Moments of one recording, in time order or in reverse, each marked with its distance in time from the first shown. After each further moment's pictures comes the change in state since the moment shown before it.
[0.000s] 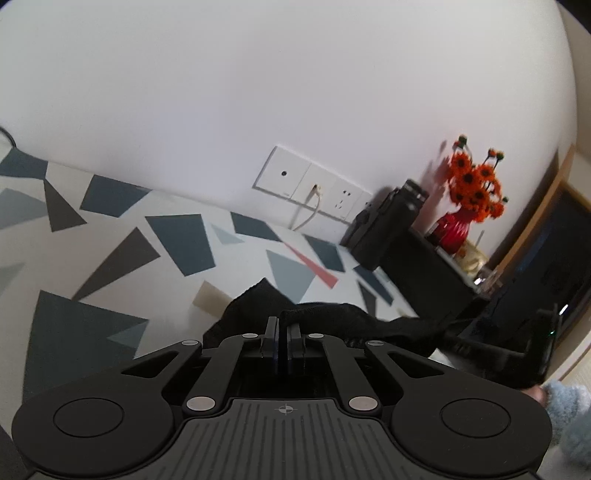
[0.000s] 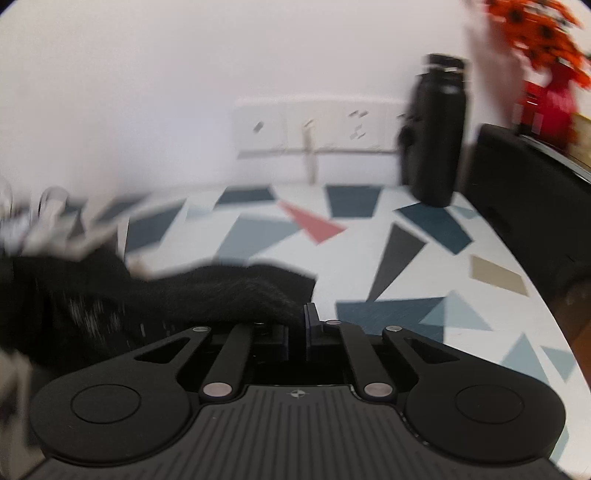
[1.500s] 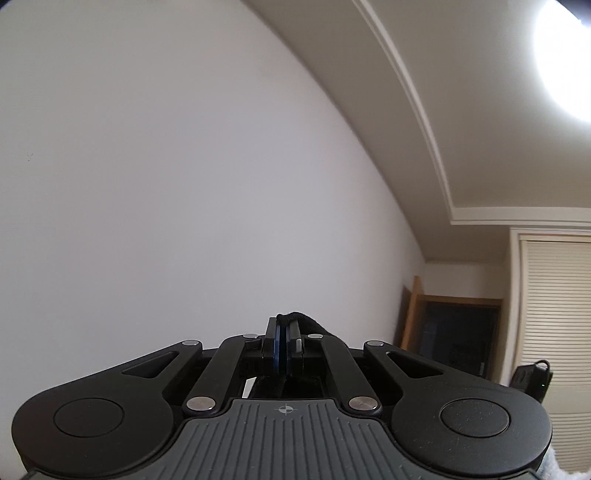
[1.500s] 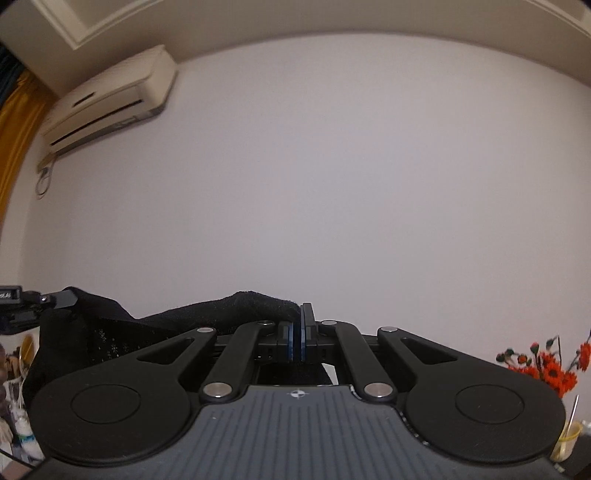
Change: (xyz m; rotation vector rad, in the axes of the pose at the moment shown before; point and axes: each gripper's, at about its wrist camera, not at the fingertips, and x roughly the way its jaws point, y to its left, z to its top) left arm -0.370 -0.124 0.203 0.317 -0.613 -0.385; right arm -0.383 0.154 0.191 -0.162 -0.818 0.166
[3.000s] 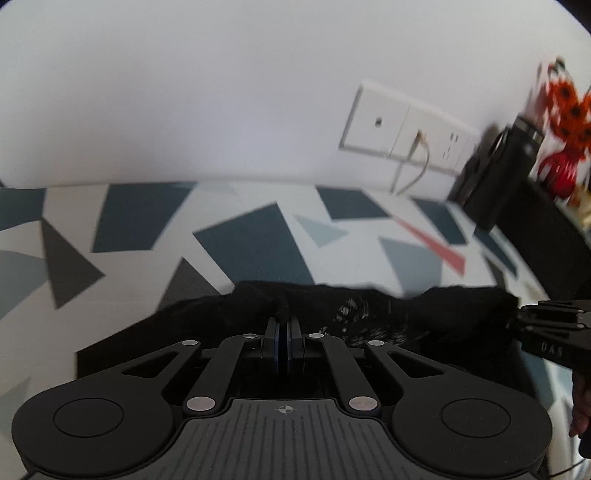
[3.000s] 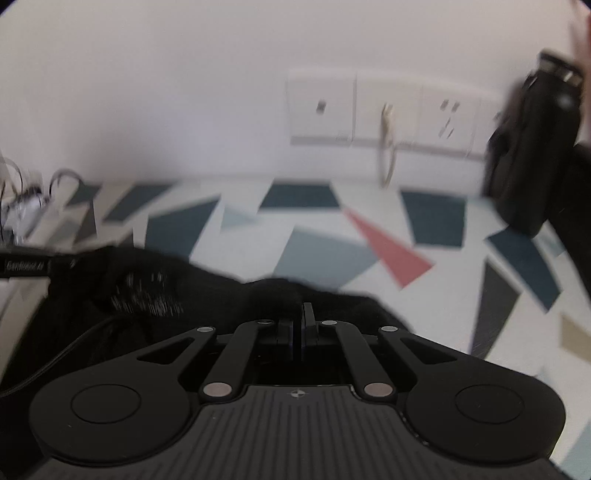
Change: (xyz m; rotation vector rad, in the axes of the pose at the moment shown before) left arm 0.243 0.232 -0.464 -0.106 0.923 0.584; right arm 0.218 -0.099 -0.489 0.027 1.026 0.011
